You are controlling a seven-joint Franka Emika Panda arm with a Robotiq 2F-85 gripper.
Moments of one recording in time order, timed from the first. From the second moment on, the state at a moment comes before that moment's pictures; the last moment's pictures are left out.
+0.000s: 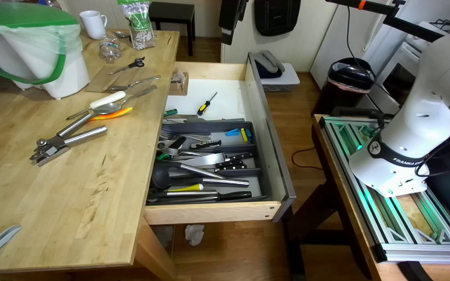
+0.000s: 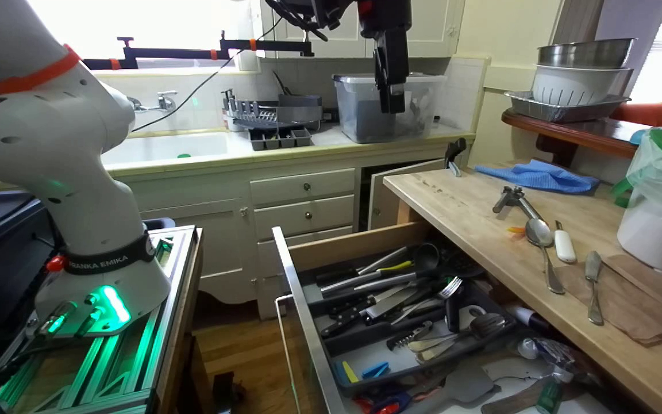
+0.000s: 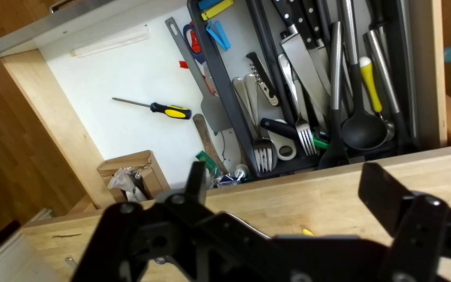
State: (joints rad) arm -0.17 -0.33 0.06 -2.23 -0.22 2.03 0.22
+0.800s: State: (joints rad) arm -0.14 -0.21 -0.01 -2.24 -0.18 2.21 0.16
